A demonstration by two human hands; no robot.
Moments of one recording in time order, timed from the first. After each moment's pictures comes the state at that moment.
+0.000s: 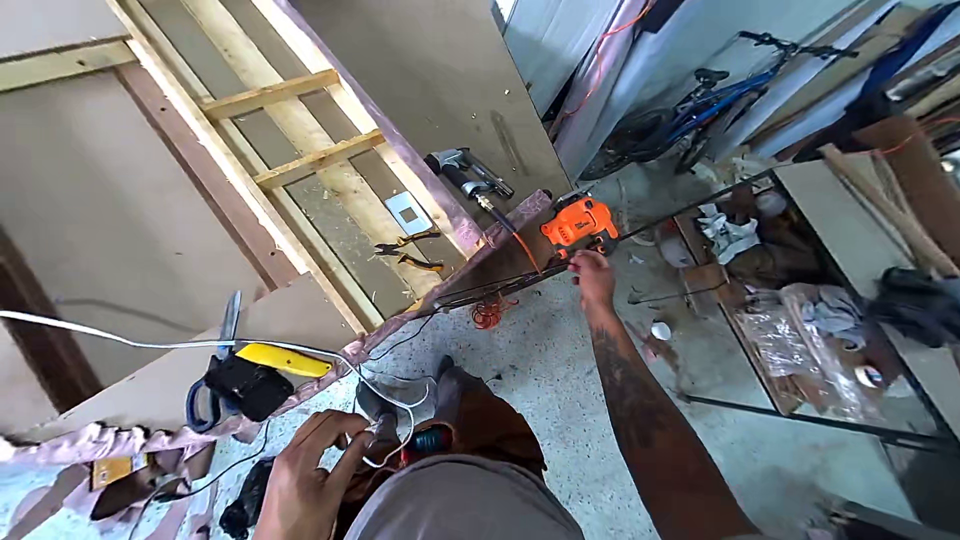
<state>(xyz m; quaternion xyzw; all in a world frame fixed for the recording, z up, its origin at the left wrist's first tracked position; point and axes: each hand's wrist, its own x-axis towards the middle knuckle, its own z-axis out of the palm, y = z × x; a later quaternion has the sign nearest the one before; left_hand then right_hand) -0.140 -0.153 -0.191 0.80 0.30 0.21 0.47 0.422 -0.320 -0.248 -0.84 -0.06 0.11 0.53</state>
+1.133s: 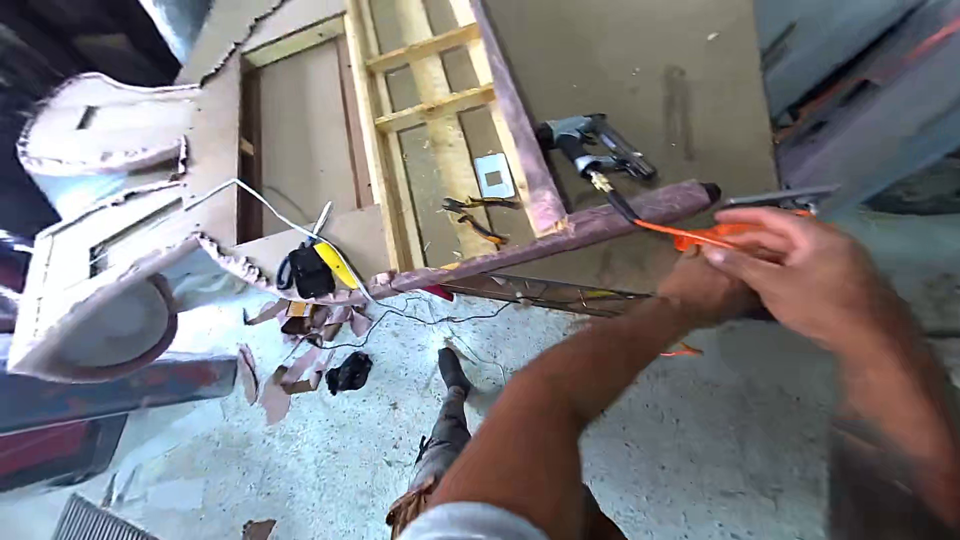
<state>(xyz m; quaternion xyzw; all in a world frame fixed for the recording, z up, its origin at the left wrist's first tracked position) 0.462 -0.264 -0.285 0.93 0.21 0.13 0.25 0.514 -0.310 -0.153 -0.78 -0.51 0.24 0.28</state>
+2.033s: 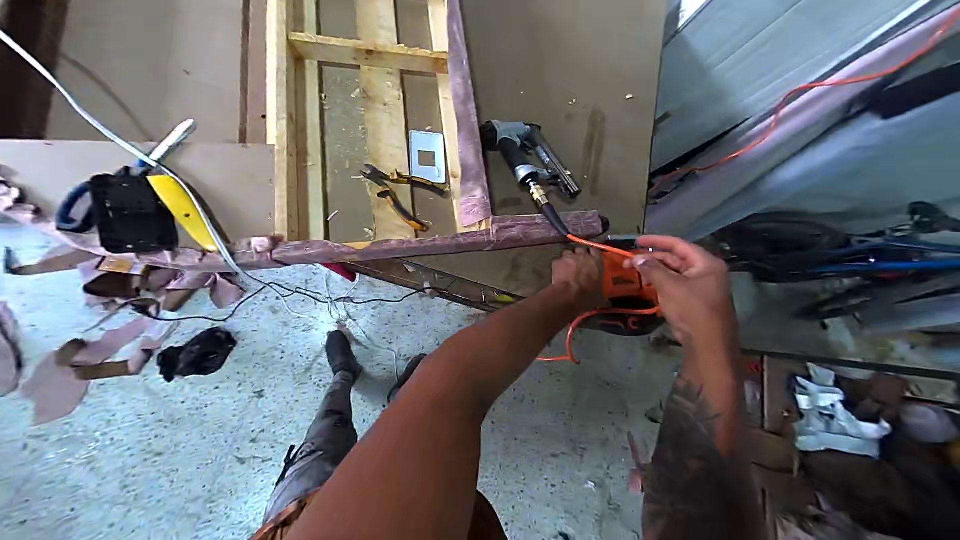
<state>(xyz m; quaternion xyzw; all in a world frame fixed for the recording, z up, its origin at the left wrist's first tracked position) 0.508 -0.213 -0.301 0.82 0.40 -0.02 0.40 0.565 -0.298 -0.164 -0.80 -0.46 0.23 0.32</state>
